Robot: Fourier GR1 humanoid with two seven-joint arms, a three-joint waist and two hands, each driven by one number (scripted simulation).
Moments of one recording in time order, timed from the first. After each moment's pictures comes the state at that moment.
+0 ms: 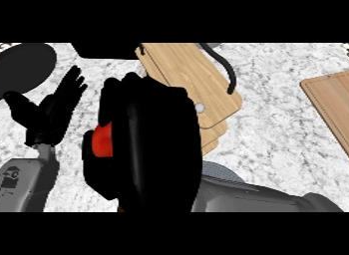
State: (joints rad) left arm -0.30 0.25 0.02 -1.44 0.15 0.05 0.21; right arm -0.99 -0.02 0.70 -1.73 0.95 -0.15 1.23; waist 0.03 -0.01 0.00
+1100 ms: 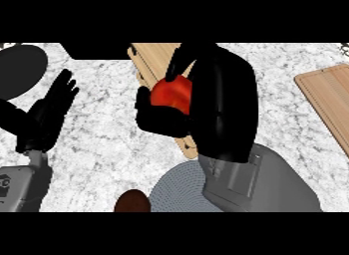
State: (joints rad) left arm -0.25 0.25 0.06 -1.49 0.15 0.04 0.21; right arm -0.84 -0.01 0.44 -1.75 0.97 -0.13 1.11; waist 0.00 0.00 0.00
